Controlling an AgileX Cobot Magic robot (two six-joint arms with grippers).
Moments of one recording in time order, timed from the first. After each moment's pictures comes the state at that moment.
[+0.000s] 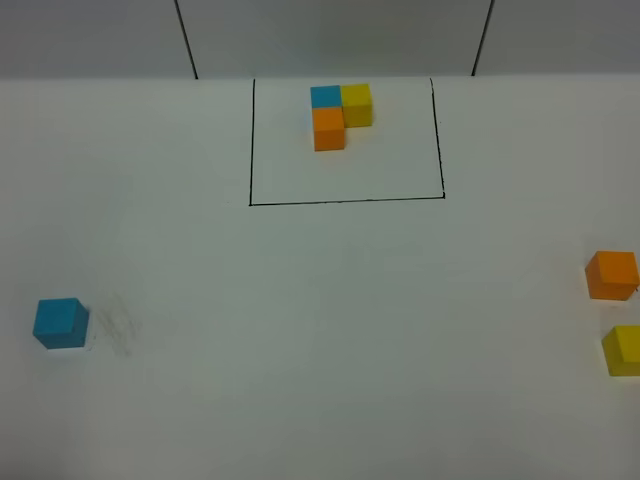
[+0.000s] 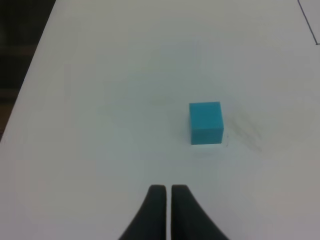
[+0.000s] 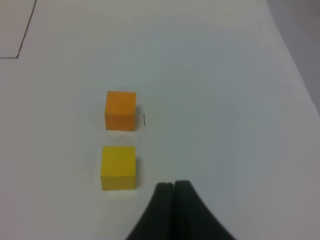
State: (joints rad) left arm 0.00 -0.01 -0.51 0.13 1.06 -0.01; right arm 0.01 -0.01 -0.51 -0.16 1.09 0.05
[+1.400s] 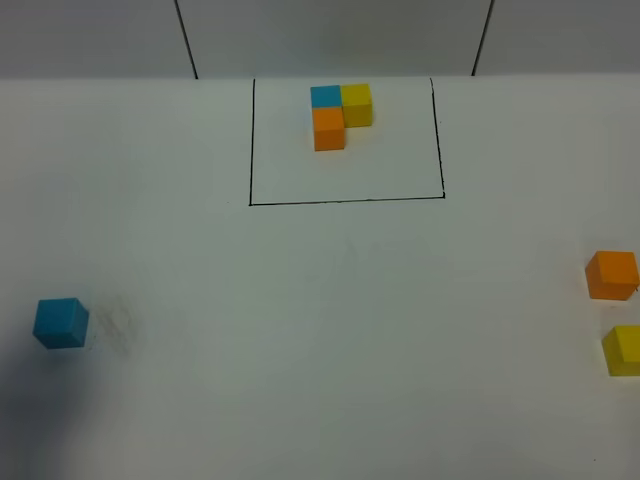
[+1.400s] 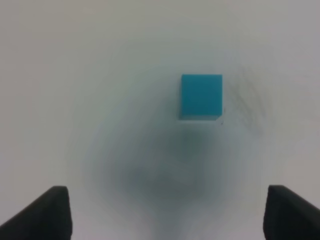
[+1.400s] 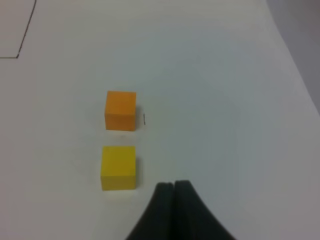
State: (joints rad) left arm 0.00 0.88 -0.69 0.09 0.86 -0.11; right arm 0.01 -0.01 -0.51 -0.16 1.09 0.05
